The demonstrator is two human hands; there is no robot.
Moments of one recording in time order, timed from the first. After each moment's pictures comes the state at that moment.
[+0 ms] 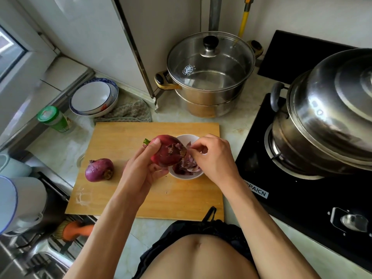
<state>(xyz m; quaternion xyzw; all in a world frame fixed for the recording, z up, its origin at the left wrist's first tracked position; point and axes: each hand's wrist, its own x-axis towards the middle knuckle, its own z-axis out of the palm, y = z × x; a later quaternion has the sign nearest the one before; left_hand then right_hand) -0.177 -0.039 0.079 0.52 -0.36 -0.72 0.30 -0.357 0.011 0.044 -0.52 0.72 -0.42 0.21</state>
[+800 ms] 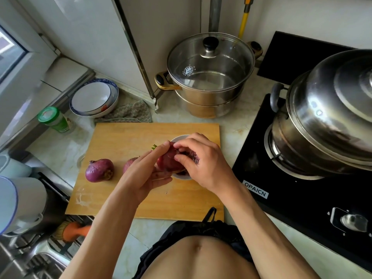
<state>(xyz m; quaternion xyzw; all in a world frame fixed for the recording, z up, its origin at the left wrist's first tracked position) -0.180 -0.043 0.084 0.57 -0.38 -0.70 0.18 -0.339 0.017 0.059 -0.63 0.59 -0.47 0.18</state>
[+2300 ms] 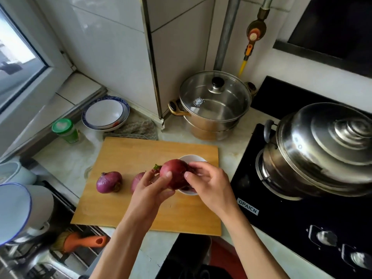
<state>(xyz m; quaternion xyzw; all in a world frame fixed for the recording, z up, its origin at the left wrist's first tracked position) -0.146 -0.020 0.096 0.47 -0.31 -0.76 0.32 -0.311 0.039 0.117 -0.40 0.68 -0.47 0.40</state>
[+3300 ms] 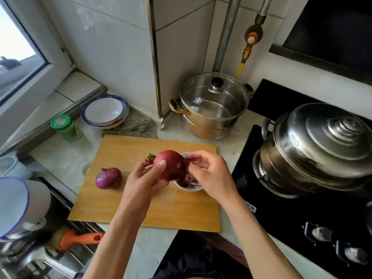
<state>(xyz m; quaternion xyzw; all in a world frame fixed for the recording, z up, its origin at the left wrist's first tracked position) -0.132 -0.023 0.101 0.48 -0.36 -0.71 0.37 -0.306 0.030 0.131 -0.43 0.71 -0.44 0.36</state>
